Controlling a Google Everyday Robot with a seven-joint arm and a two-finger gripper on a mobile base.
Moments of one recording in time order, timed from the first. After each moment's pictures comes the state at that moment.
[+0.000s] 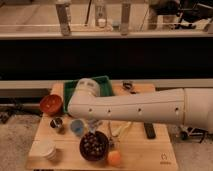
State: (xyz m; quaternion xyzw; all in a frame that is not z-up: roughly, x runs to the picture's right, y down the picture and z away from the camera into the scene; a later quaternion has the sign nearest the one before) arm -0.046 0.137 0.682 -0.22 -0.03 -0.26 0.94
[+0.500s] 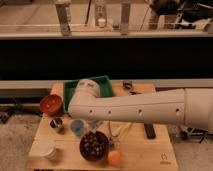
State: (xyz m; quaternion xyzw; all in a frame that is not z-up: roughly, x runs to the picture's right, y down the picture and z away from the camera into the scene) arm -0.043 0.135 0.685 -0.22 -0.03 -0.26 0.94
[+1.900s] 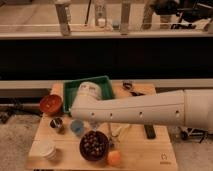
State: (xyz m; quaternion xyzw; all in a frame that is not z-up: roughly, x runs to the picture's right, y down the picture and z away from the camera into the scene) arm -0.034 0.132 0.696 -0.20 -0.02 -0.25 0.95
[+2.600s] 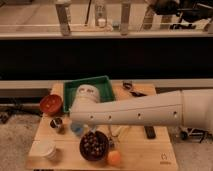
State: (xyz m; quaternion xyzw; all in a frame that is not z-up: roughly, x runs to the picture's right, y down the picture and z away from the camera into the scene) arm -0.048 0.143 0.697 -0.19 -0.02 -0.25 0.95
